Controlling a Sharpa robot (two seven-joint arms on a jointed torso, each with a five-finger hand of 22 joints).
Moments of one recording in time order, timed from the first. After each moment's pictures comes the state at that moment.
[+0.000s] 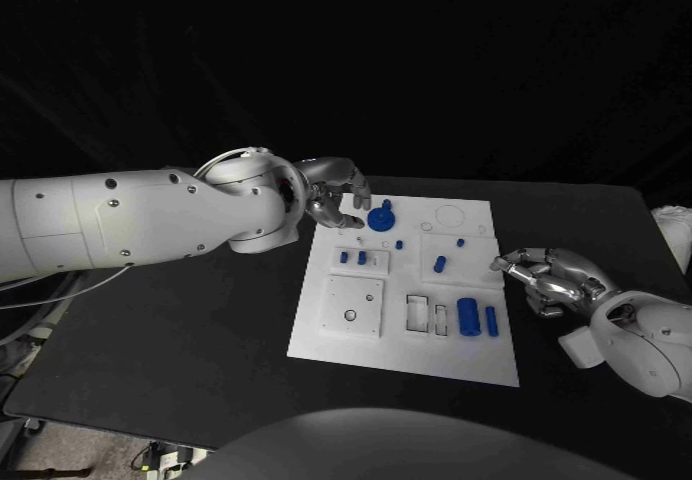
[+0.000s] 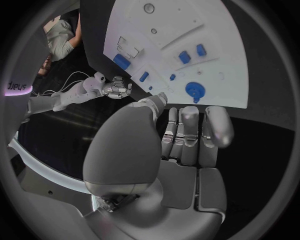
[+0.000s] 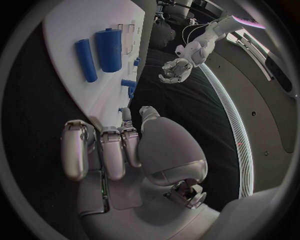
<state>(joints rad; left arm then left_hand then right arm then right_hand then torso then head) 1.42 -0.86 -0.23 1.67 -1.24 -0.22 -0.24 1.47 -0.22 0.48 0.29 0.06 0.73 0.13 0.23 0.76 0.63 0.08 0.45 0.89 1.23 0.00 1.02 1.21 0.07 1.35 0.09 1.24 1.31 1.12 -1.04 -0.23 1.57 -0.46 -0.27 0.23 1.31 0.14 -0.08 0.29 0.61 0.66 0.12 0.73 0.21 1.43 0.08 1.57 1.38 1.46 -0.01 1.57 1.31 0.05 1.44 0.10 1.41 1.31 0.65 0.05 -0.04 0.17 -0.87</state>
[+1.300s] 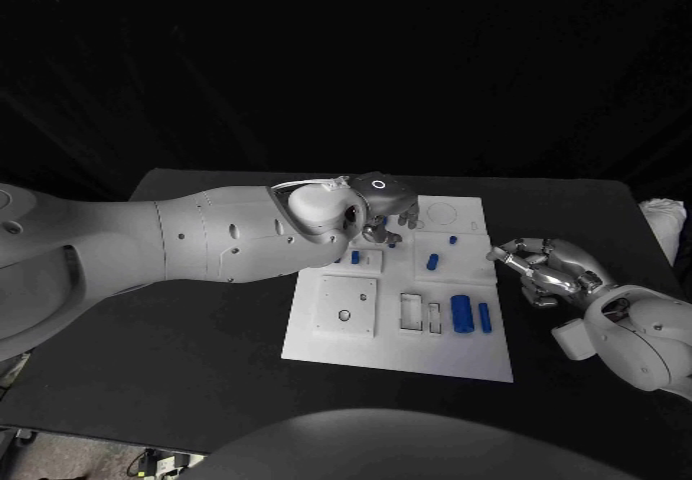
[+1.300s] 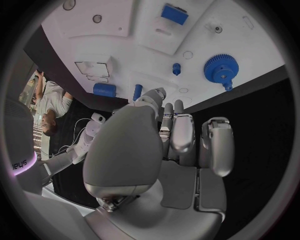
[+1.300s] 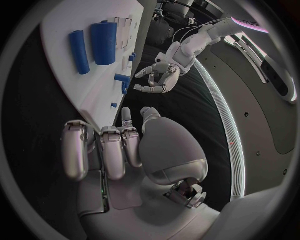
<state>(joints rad) 1.29 -0.53 -0.21 1.36 -1.74 -0.28 -0.13 1.48 -0.22 0.28 0.28 0.34 1.00 0.04 0.07 0.29 0.99 0.01 0.28 0.25 1.46 -0.08 1.20 1.15 0.04 1.47 0.03 1.46 1.31 1.12 -1.05 -0.23 1.58 -0.45 -0.31 0.31 1.27 0.15 -0.08 0.29 0.60 0.66 0.12 0.73 0.21 1.43 0.08 1.57 1.36 1.46 -0.01 1.57 1.31 0.05 1.44 0.10 1.41 1.31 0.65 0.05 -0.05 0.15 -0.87</state>
